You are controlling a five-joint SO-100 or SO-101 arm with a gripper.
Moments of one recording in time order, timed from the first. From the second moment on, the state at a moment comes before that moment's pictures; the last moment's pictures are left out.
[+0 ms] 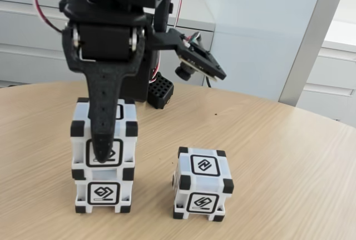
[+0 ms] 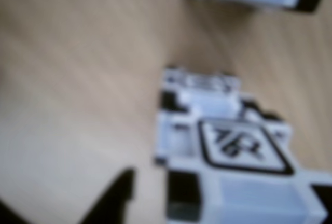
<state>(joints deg) 33.1 98.3 101.5 90.4 -14.8</state>
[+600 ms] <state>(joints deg) 33.4 98.3 95.4 91.1 -14.9</state>
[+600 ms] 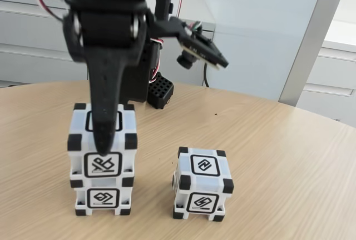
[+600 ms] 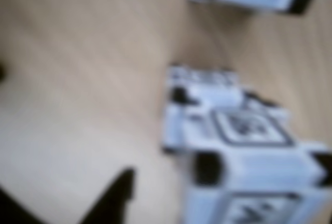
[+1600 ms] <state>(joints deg) 13.0 122.9 92.6 97.2 -6.7</state>
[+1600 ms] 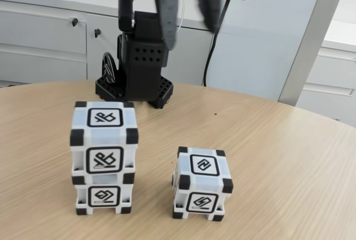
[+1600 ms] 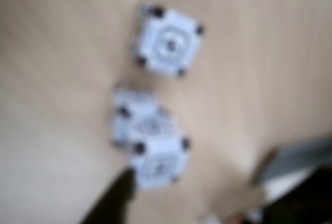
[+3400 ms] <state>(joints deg) 1.0 82.2 96.1 79.5 14.9</state>
